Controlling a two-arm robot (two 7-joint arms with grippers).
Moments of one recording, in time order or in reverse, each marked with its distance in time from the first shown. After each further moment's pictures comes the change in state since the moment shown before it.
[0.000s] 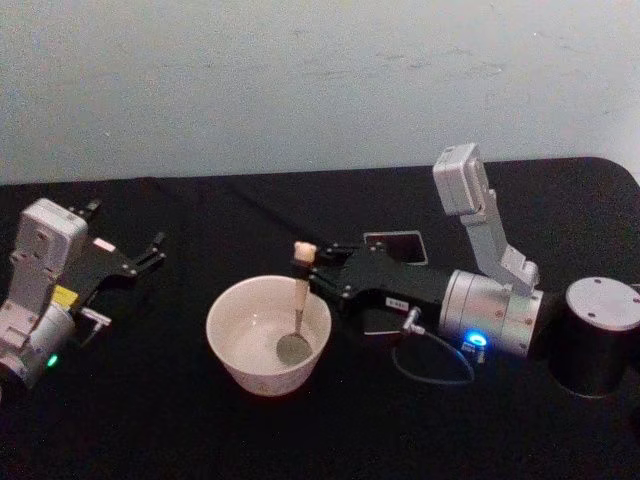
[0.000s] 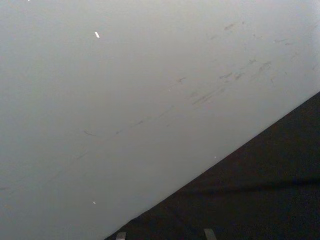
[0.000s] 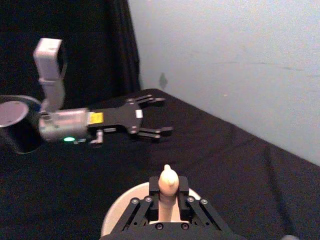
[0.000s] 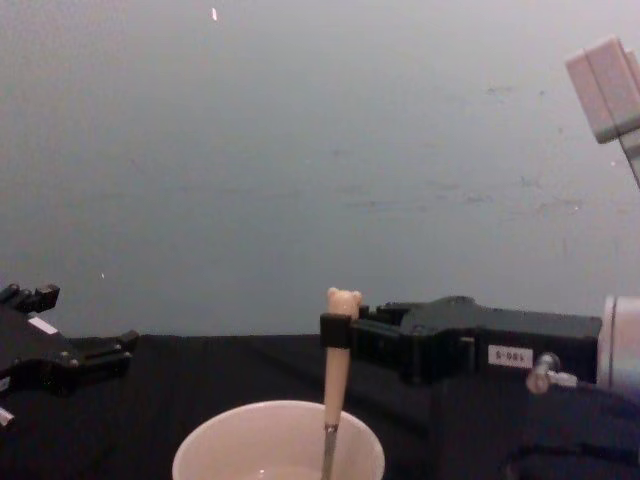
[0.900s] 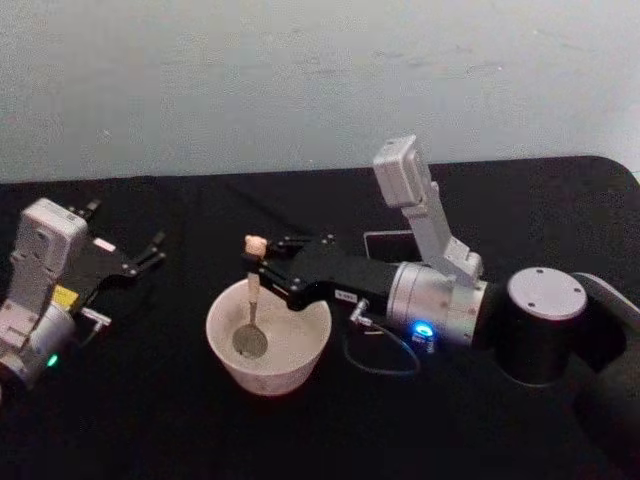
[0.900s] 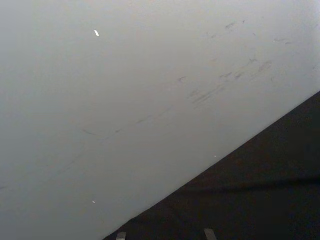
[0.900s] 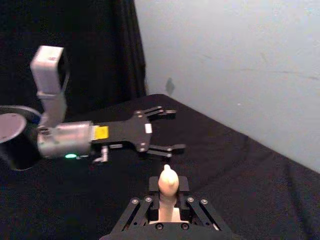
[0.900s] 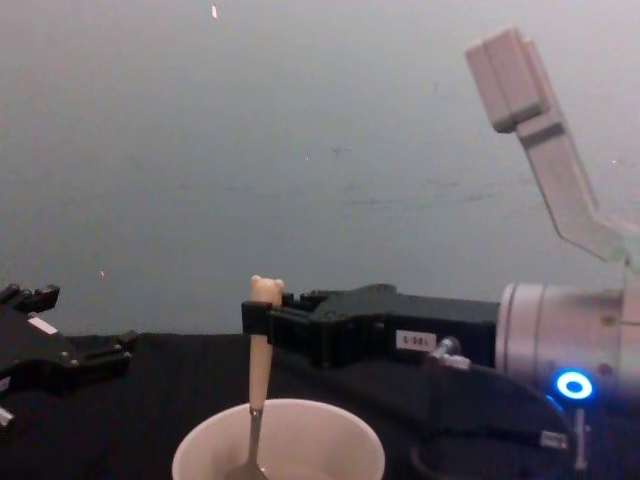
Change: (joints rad) left arm 0.000 0.000 0.000 0.000 0.000 0.000 0.000; right arm 0.067 -0.081 -0.079 0.049 -0.015 -0.001 -0.045
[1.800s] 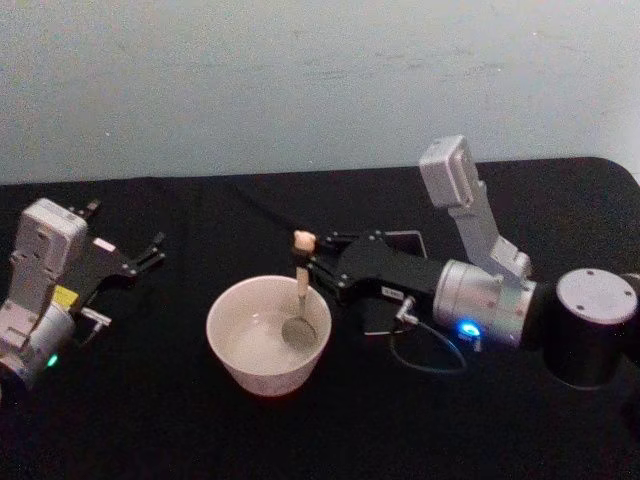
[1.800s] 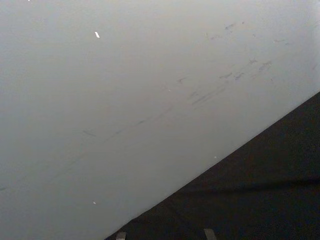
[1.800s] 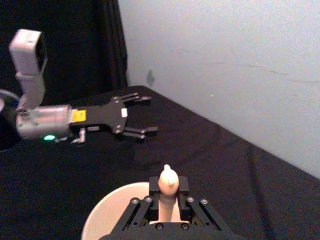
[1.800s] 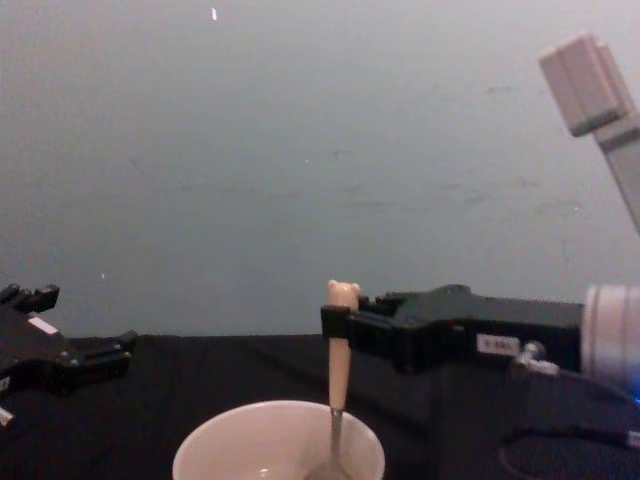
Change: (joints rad) left arm 0.000 0.000 0.000 0.000 0.000 0.000 0.000; right arm -0.045 0.065 0.070 -0.041 -0.037 0.004 -0.006
